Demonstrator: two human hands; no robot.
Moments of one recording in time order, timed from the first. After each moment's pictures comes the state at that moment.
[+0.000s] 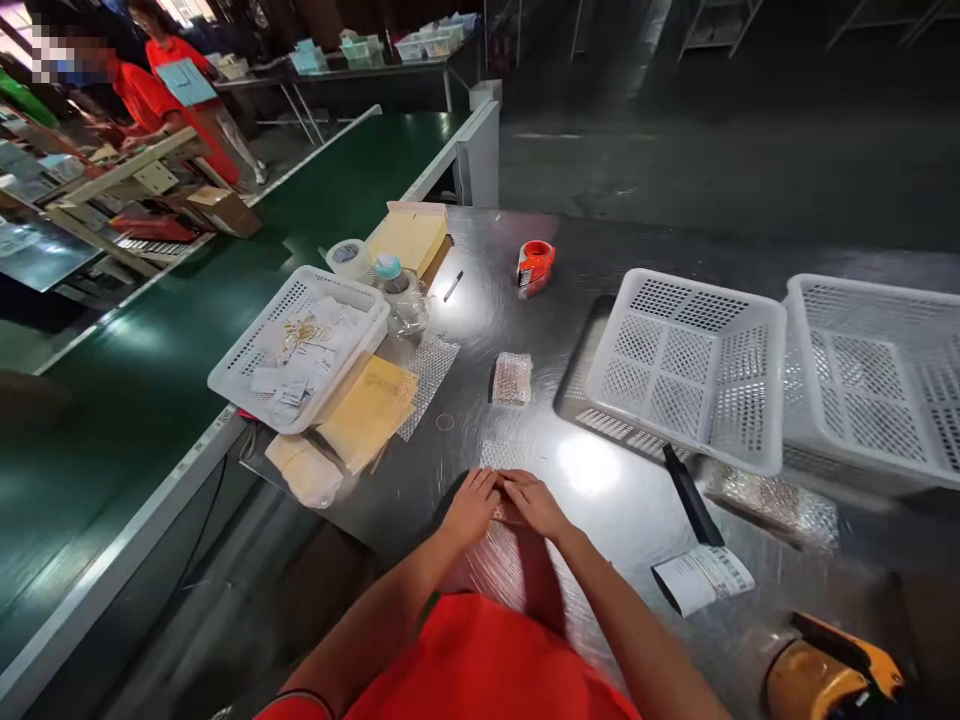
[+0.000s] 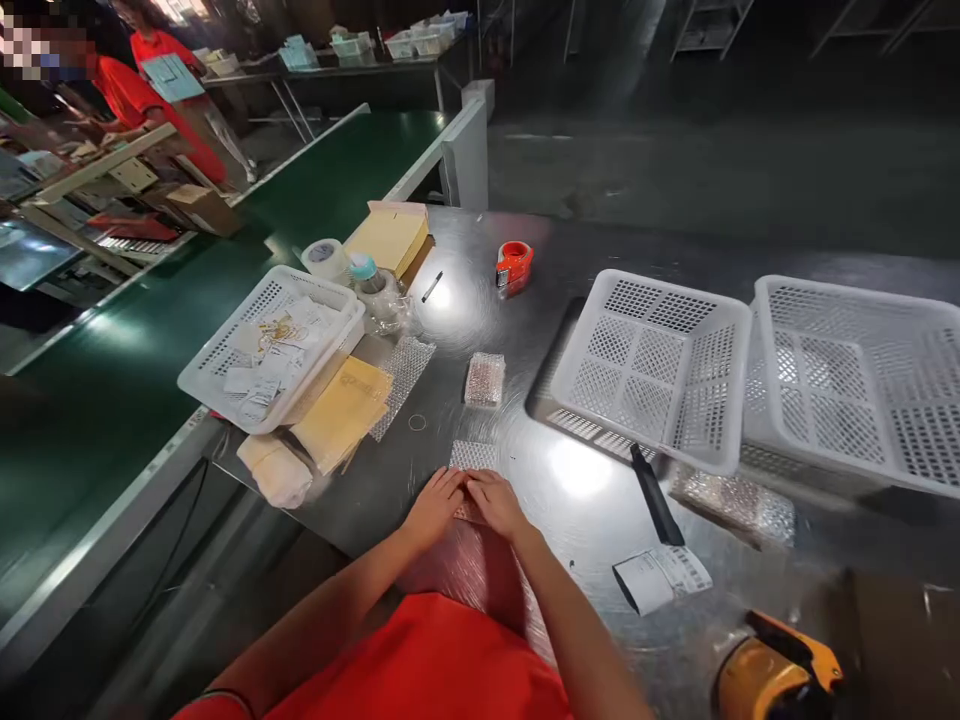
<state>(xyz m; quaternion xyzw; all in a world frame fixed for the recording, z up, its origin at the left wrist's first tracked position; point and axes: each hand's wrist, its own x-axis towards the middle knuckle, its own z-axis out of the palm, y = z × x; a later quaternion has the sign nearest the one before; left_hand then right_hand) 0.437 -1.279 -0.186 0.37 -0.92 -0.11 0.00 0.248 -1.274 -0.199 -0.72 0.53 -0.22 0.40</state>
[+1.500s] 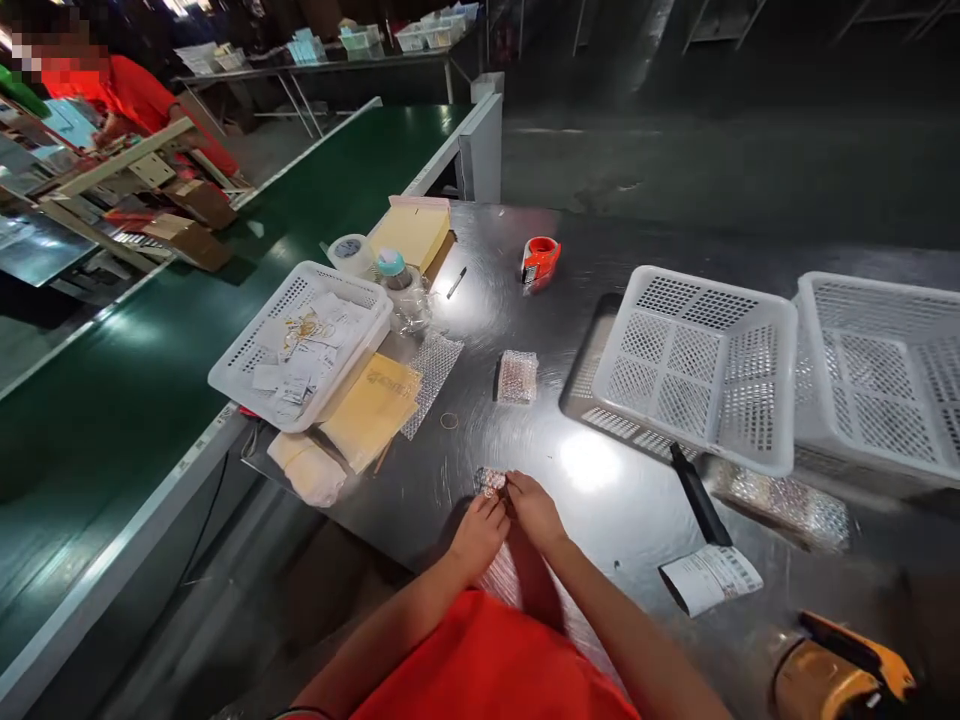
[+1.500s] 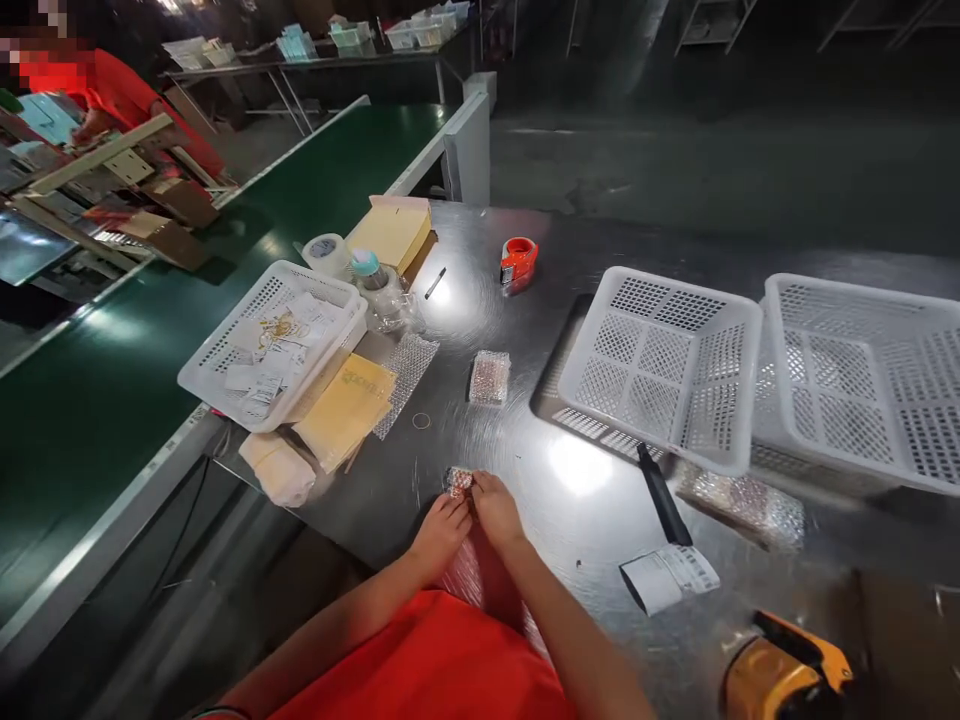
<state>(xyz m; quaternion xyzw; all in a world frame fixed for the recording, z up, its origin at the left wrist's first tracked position) 0.442 -1.246 -0.208 0.32 -0.95 -0.02 0.00 0.273 -1.260 -0.197 -0.78 0.57 -0.09 0.24</state>
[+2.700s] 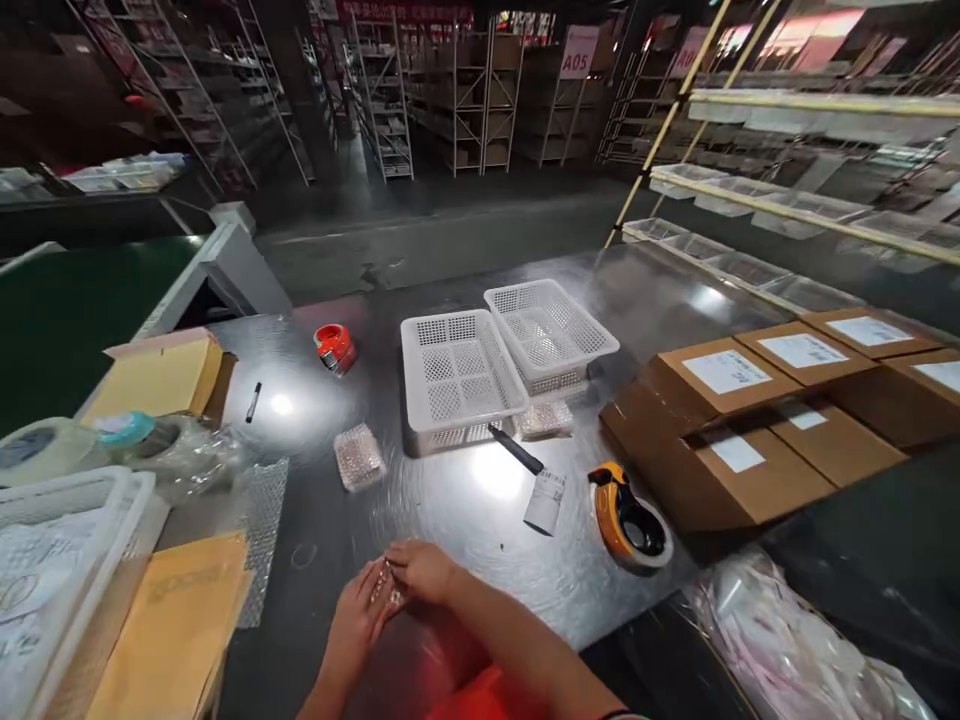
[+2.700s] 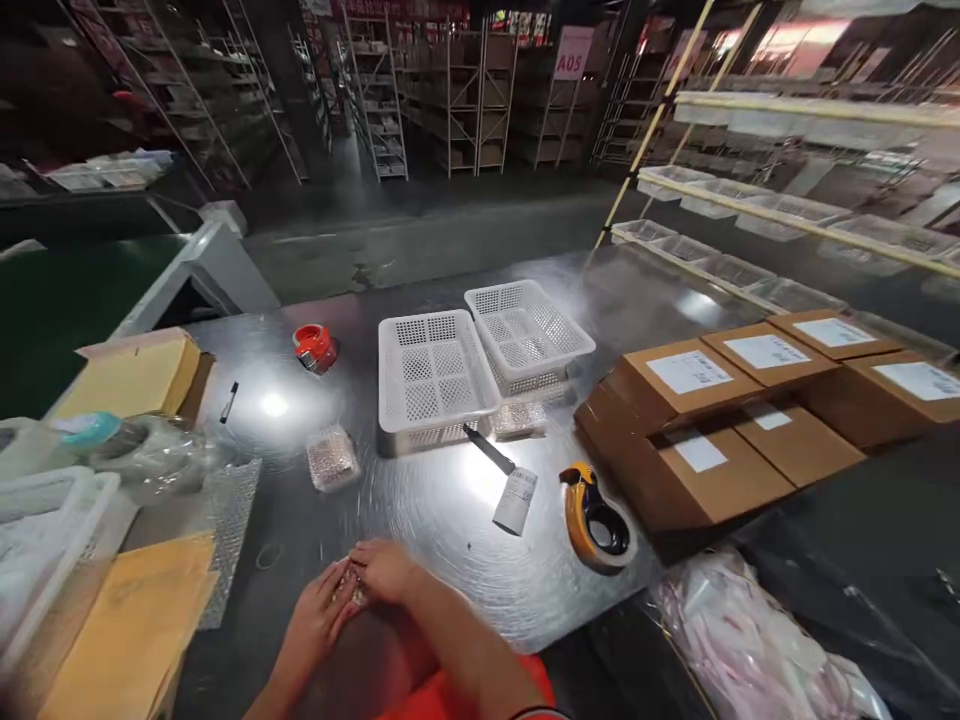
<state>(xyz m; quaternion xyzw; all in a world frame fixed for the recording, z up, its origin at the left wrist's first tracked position) 0.472 -1.323 -0.215 0.13 -0.97 0.03 0.19 0.277 -1.259 -0.207 -0.80 0.55 -0.16 0.18</state>
